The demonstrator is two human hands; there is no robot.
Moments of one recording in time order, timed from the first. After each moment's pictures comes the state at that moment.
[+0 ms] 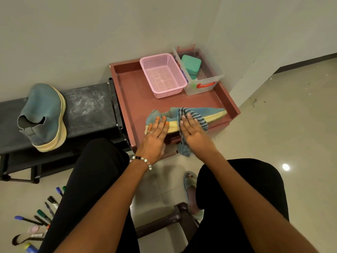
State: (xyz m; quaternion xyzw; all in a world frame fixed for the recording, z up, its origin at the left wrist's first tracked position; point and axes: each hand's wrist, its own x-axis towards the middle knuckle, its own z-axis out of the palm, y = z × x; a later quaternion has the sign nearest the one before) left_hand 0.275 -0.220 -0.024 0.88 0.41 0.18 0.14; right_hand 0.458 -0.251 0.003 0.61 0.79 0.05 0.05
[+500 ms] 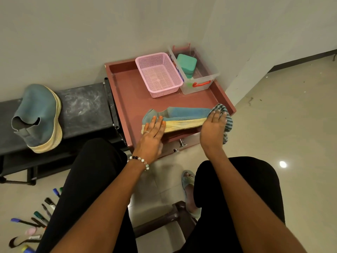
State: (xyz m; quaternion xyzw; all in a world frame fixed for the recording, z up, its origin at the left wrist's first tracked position) left_hand 0.278 -0.221 -0.025 0.89 0.41 0.18 0.11; right_hand 0.481 -0.246 0.028 0.86 0.50 -0.01 0.10
